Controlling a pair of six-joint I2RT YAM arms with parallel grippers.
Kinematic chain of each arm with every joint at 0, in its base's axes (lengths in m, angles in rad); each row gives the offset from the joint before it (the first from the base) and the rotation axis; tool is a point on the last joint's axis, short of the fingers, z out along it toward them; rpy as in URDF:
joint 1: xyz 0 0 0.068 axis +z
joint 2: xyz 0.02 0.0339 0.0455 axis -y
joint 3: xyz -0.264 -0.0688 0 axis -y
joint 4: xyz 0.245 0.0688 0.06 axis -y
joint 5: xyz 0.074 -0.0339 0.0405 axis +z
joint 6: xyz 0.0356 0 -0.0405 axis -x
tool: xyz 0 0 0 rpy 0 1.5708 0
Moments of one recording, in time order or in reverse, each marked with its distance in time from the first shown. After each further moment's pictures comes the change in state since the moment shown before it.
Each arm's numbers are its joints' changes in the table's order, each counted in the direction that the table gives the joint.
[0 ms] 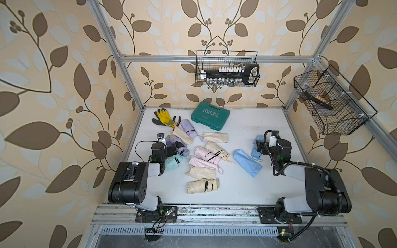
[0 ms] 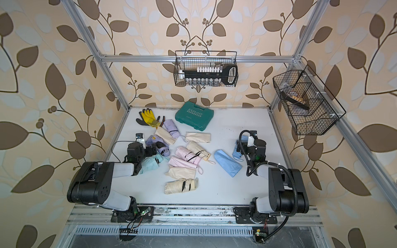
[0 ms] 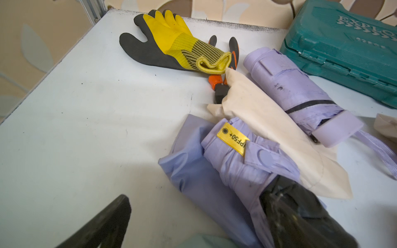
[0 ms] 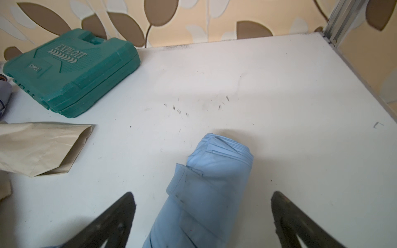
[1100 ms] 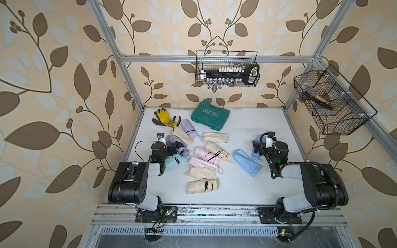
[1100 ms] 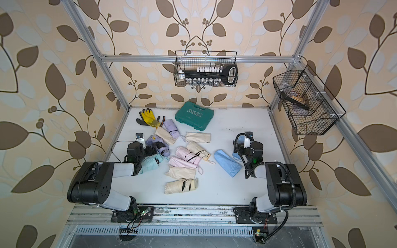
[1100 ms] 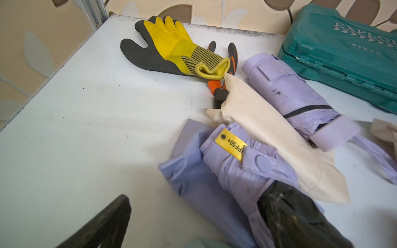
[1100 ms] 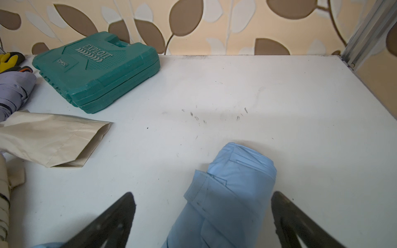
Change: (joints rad) left arm -0.001 -0.002 0.000 0.019 0.000 0.000; right arm 0.047 -0.067 -0.030 0.152 0.017 0.047
